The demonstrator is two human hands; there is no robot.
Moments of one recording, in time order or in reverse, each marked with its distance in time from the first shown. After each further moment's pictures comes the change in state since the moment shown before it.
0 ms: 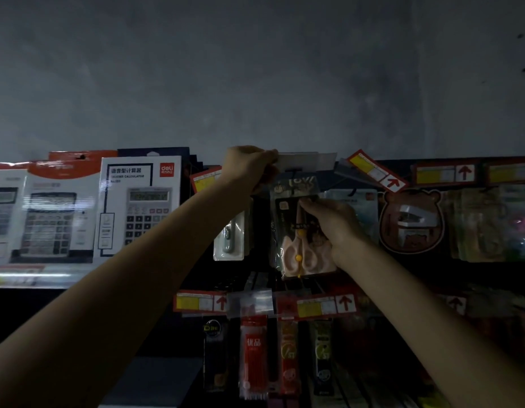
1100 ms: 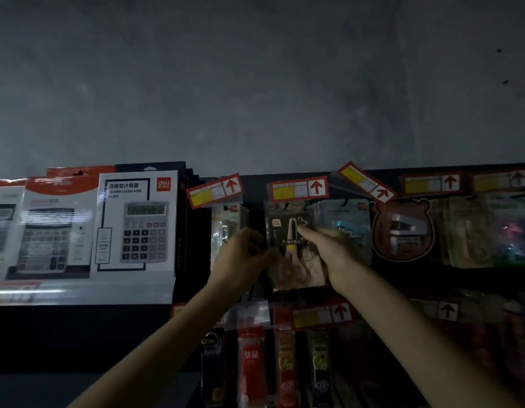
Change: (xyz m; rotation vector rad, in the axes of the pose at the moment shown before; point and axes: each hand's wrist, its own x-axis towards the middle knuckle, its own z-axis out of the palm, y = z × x) left_hand -0.062 -0.107 -0.004 0.351 -0.099 0.108; right_hand -0.005 0.020 -0.013 0.001 -0.005 0.095
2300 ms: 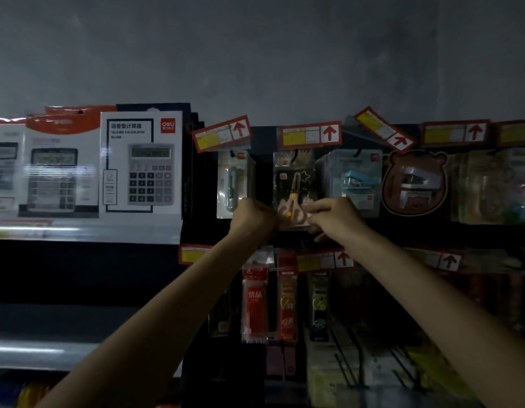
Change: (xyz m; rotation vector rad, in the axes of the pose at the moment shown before) left_hand 0.013 -0.022 0.033 -0.078 0.044 -0.355; right_hand -0.011 0.024 -0.017 -0.651 -0.056 -0.091
